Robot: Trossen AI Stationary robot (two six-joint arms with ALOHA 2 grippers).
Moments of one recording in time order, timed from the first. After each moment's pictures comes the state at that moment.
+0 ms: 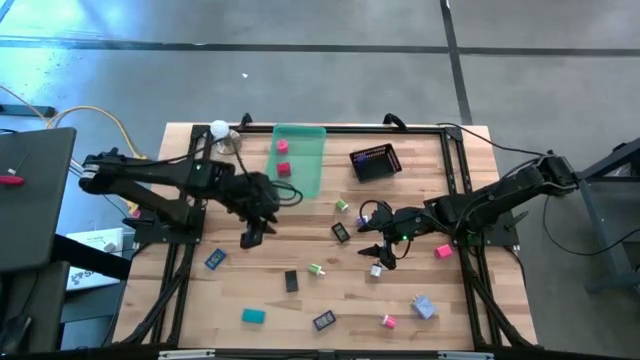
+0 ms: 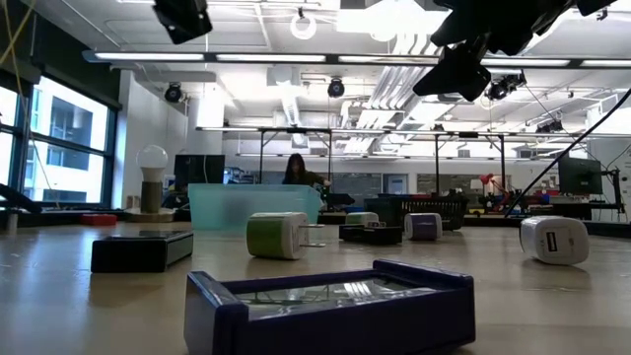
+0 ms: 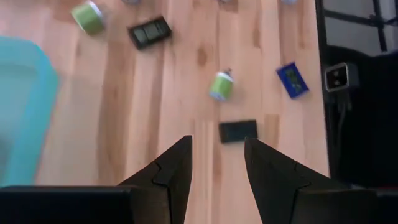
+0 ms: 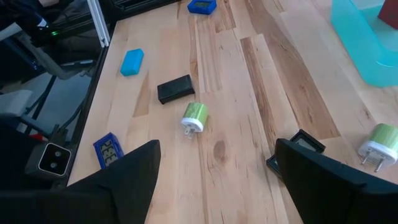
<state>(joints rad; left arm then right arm) -0.11 1.23 1.25 -0.92 0.14 -0.27 0.28 1.23 0.72 -0.05 0.10 0.44</state>
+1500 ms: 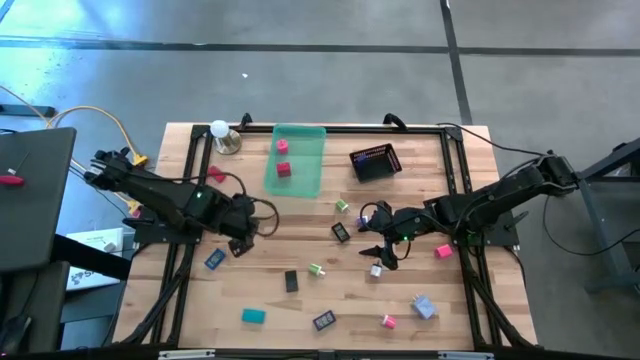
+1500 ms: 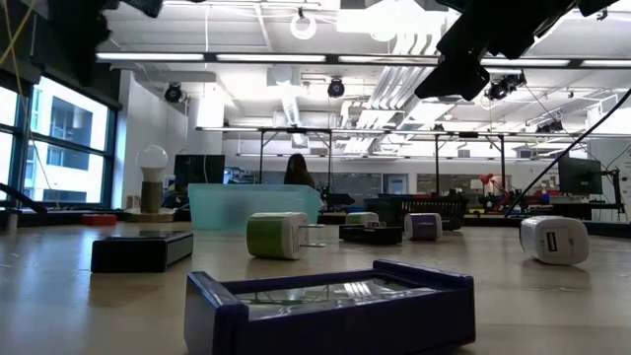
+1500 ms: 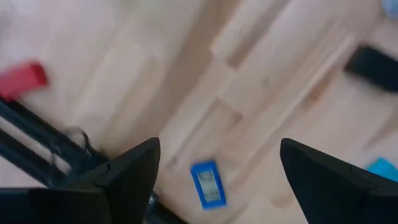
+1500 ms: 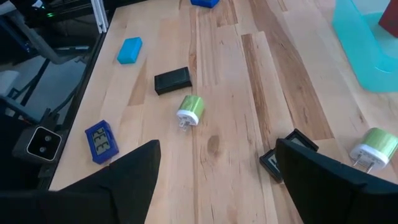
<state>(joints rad) -0.35 1.27 1.22 -1.40 -0.18 -1.01 0.28 1.23 0.72 -0.07 0.10 0.37</state>
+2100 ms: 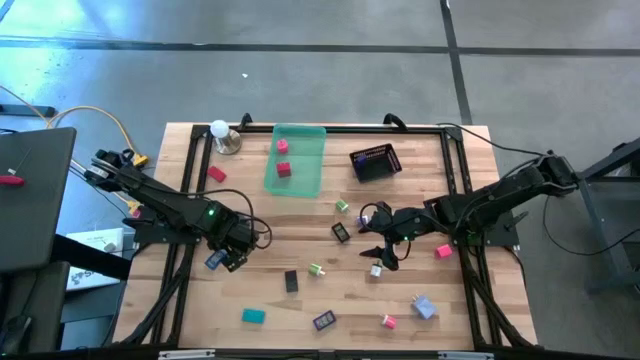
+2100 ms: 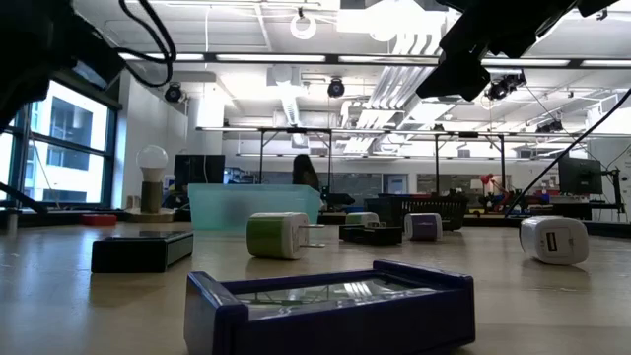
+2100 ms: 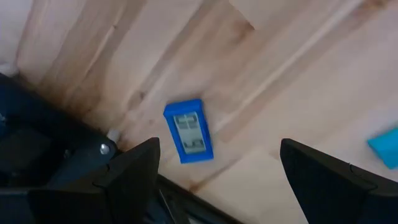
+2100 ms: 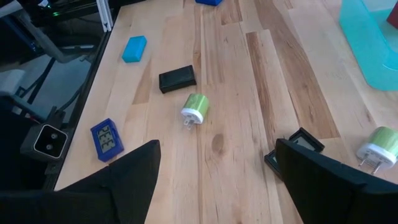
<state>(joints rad) -0.39 1.27 0.92 -1.20 0.12 -1.12 0.28 1.23 0.72 -0.07 0.08 0.37</state>
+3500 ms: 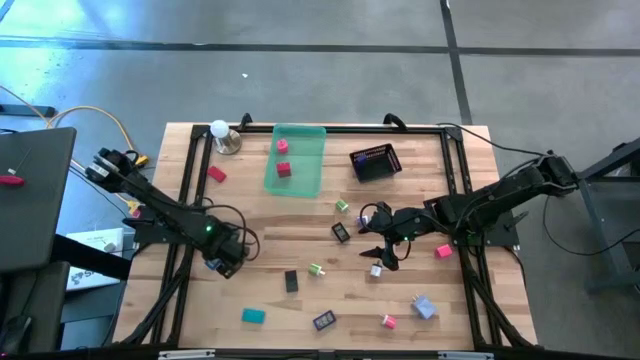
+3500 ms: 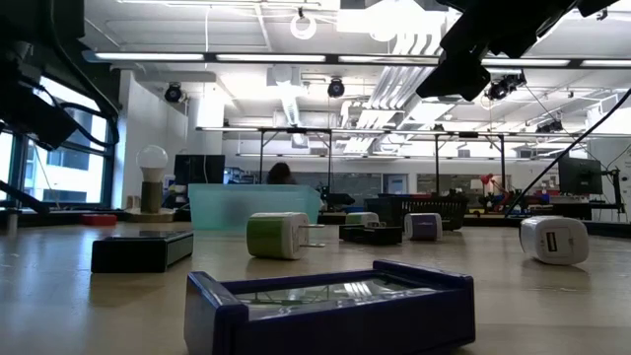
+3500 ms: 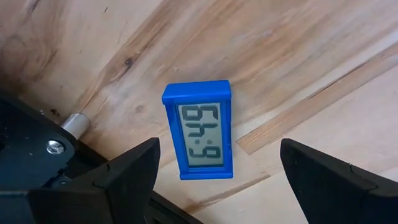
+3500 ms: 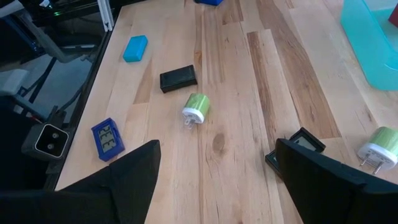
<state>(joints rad) -0.52 1.27 0.65 -0.94 0.19 -1.36 0.28 1.23 0.72 -0.07 0.08 0.37</state>
